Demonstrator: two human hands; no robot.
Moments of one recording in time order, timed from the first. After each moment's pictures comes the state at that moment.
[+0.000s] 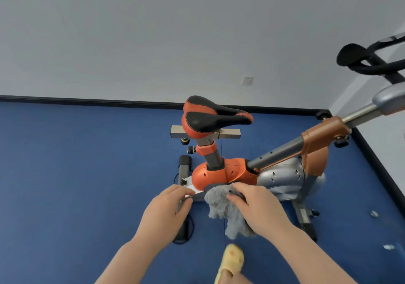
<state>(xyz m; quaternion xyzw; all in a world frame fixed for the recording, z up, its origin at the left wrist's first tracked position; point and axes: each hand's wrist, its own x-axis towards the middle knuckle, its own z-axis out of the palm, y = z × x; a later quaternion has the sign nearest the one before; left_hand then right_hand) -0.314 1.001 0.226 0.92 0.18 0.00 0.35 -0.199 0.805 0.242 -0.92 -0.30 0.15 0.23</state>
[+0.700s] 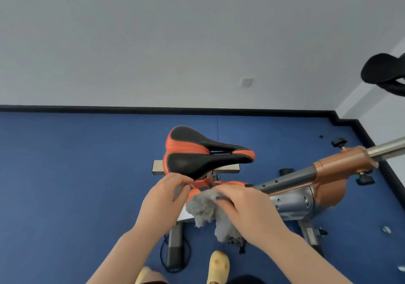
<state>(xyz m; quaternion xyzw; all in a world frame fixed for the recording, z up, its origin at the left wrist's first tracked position) -0.128 1.055 0.225 0.90 0.19 0.03 0.40 -0.050 0.865 0.249 -0.89 -0.36 0.12 0.25</state>
